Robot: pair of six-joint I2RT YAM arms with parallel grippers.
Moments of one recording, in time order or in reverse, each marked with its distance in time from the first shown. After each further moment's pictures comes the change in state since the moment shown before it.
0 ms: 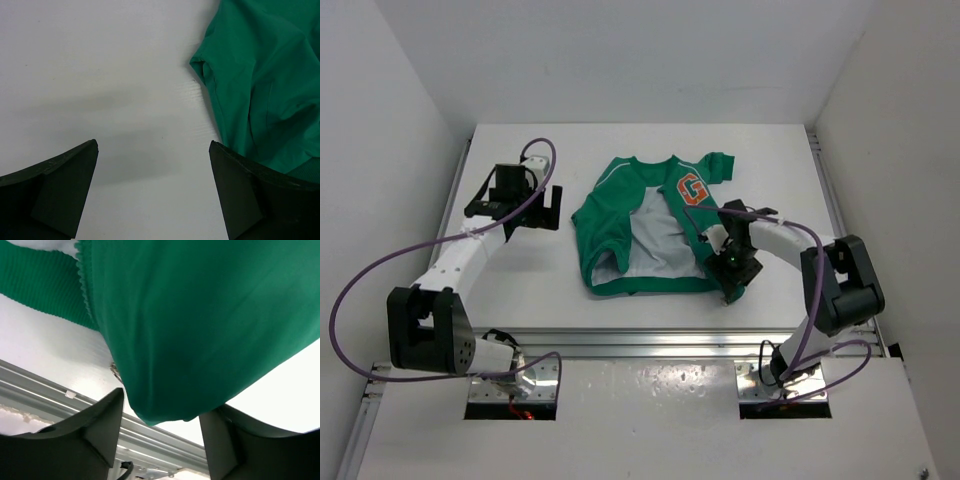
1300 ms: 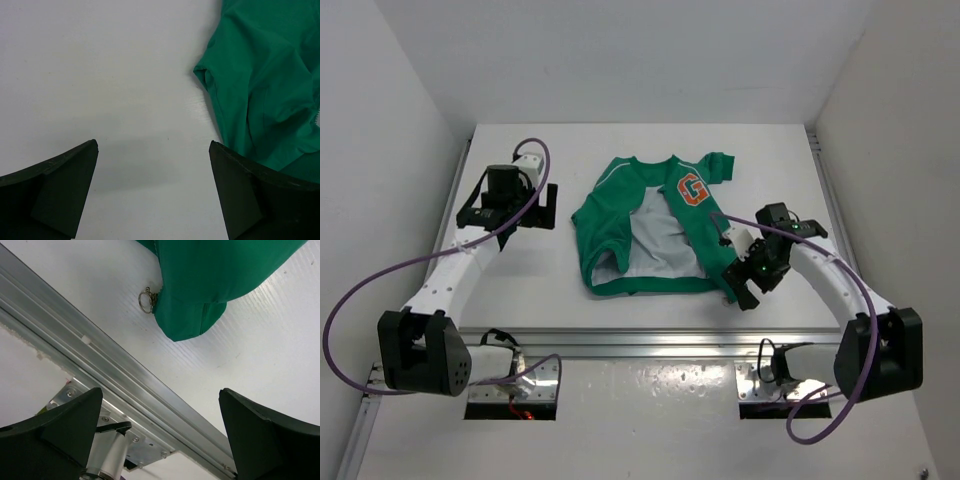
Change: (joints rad) left arm 0.000 -0.104 -0.025 0.010 -0.023 0.006; right arm -0.144 -0.391 -0.078 -0.192 -0.159 -0.234
